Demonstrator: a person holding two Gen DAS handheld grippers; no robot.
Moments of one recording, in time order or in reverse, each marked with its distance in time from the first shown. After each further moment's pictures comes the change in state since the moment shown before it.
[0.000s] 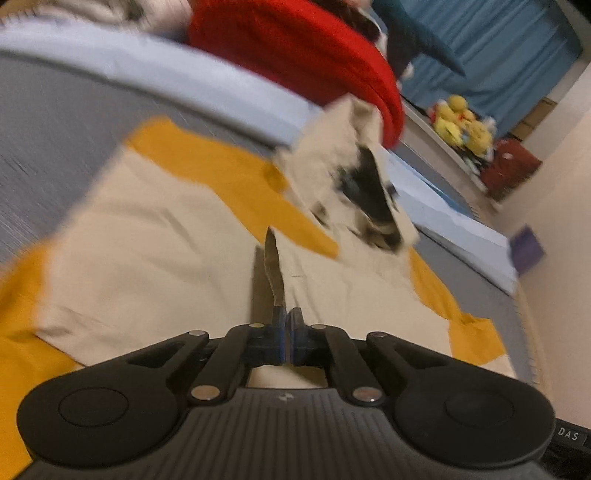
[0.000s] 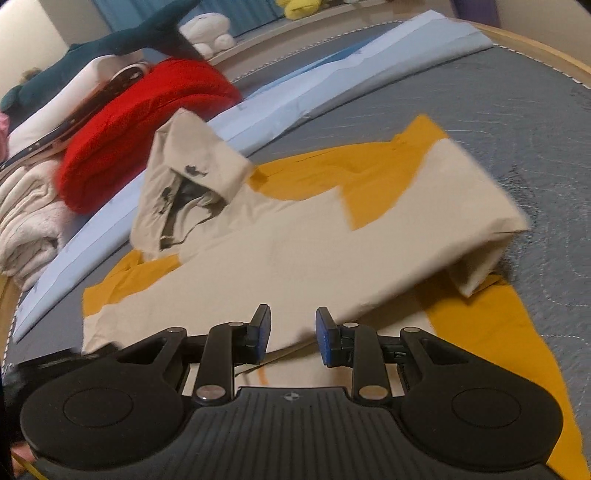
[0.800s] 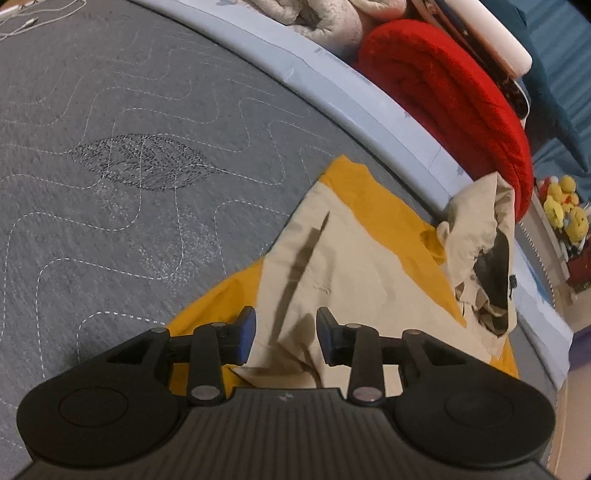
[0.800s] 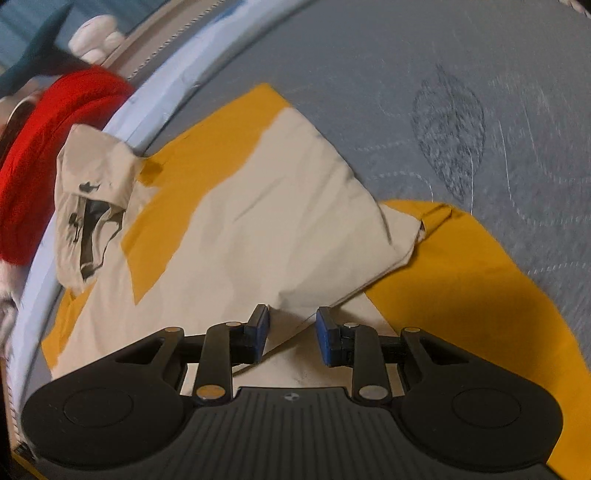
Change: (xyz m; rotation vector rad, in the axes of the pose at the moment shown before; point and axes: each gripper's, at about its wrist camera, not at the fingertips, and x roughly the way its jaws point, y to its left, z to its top) left arm -0.024 0.111 0.029 -0.325 0.024 0.224; right arm 0.056 -0.065 0.003 0.313 0.140 -0.103
